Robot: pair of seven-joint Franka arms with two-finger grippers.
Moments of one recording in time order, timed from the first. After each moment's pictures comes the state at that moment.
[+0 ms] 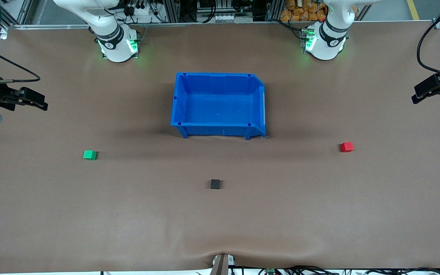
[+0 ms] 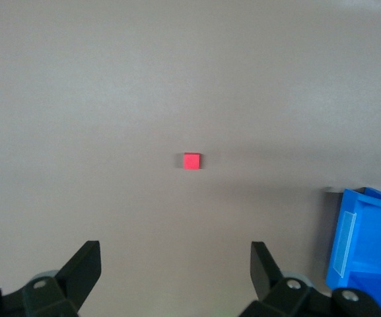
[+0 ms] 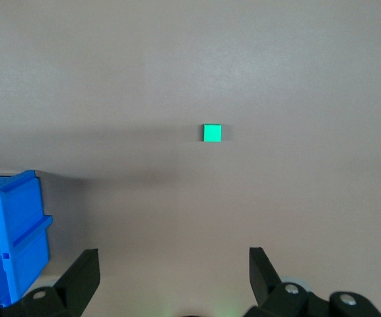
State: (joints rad) left arm 0.05 0.01 -0.05 -1.50 0.04 1.55 -0.04; right arm 0.01 0.07 -0.02 -1.52 0.01 1.47 0.00
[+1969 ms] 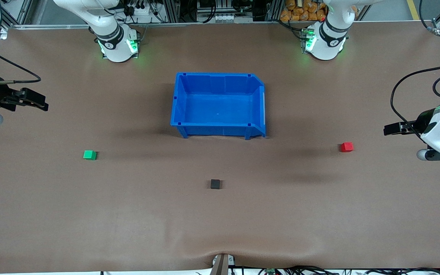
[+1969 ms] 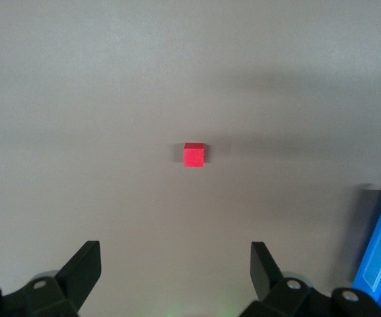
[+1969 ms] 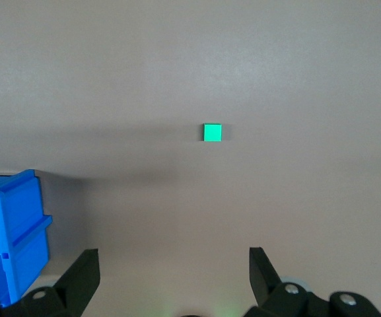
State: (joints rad) left arm 0.05 0.27 -0.05 -1.47 0.07 1.58 -0.04; right arm 0.01 0.07 -0.02 -1.52 0.01 1.47 0.00
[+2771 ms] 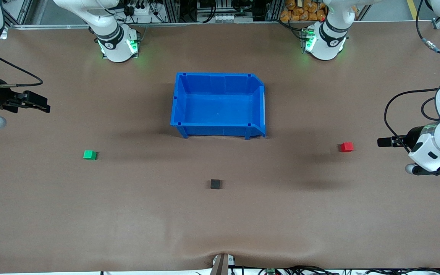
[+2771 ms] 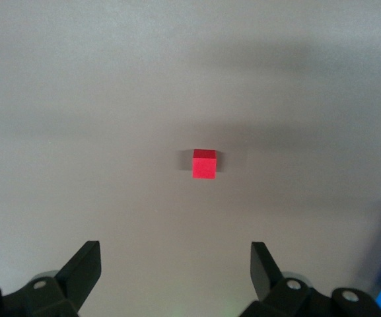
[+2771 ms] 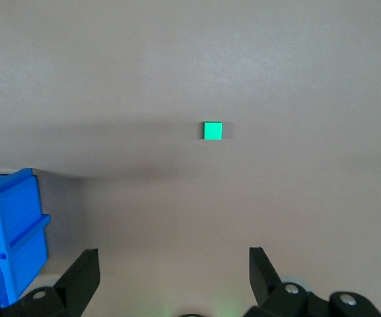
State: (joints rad) left arm 0.07 0.39 -0.04 -1.48 0.08 1.63 -0.04; right arm 0.01 0.09 -0.02 -1.52 0.01 1.47 0.00
